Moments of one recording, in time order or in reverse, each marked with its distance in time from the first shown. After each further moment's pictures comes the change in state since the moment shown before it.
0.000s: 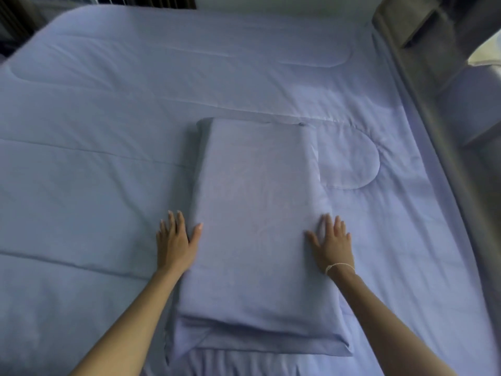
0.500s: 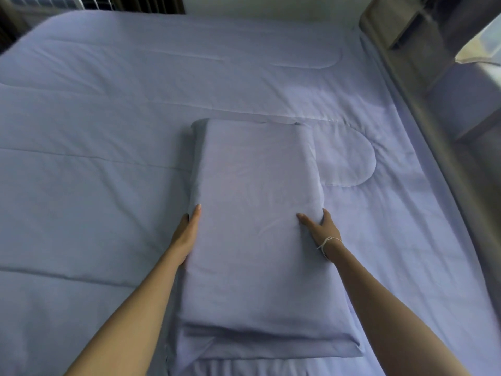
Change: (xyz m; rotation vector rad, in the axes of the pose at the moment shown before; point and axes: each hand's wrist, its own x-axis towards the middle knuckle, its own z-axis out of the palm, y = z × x) left_hand 0.057 0.005 0.017 -0.752 -0.242 -0.229; right_hand 0.027 -0.031 0.001 0.705 -0.085 0.330
